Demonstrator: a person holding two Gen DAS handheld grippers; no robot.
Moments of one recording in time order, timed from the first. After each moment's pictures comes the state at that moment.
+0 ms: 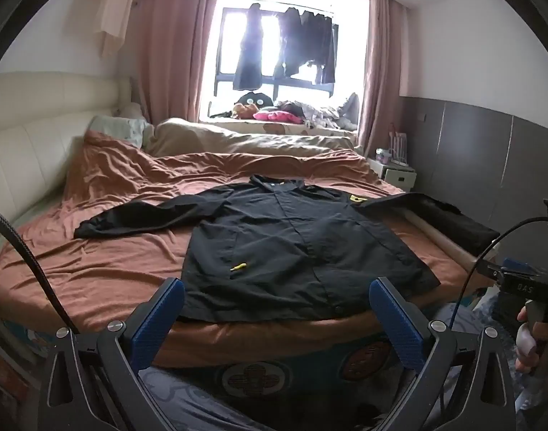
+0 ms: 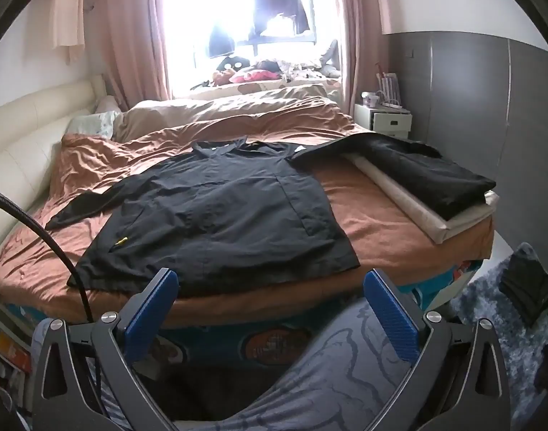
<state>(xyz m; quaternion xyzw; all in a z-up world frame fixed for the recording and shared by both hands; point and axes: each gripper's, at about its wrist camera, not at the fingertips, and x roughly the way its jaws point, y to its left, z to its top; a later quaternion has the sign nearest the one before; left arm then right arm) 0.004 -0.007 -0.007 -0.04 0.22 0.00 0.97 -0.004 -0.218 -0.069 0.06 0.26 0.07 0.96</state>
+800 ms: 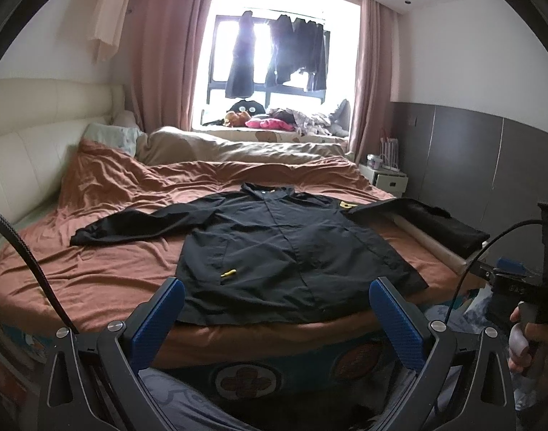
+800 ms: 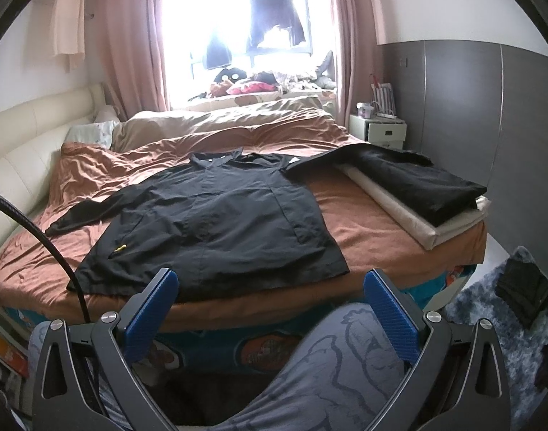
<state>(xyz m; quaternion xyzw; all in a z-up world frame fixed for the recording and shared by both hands) -0.012 -0.018 0.004 -0.04 0.21 -0.02 0.98 -0.016 -0.223 -0.068 0.06 0.24 0.07 0.97</state>
